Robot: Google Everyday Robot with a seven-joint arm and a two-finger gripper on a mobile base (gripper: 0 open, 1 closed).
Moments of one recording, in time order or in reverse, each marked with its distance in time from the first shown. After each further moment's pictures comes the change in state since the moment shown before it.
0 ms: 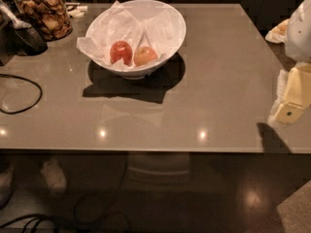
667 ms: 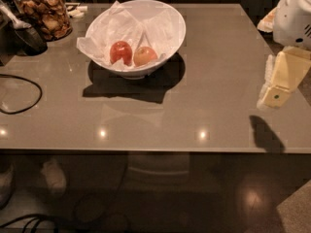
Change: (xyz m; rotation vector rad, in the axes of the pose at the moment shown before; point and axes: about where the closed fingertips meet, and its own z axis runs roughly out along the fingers) arm -0.018 -0.021 -0.001 0.003 -0.001 0.002
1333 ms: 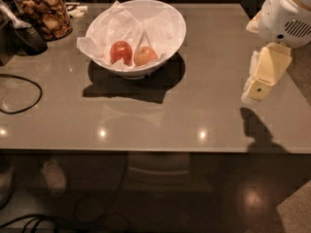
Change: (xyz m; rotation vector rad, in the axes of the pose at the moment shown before) arm -0.017 -0.015 0.019 -0.030 -0.037 0.031
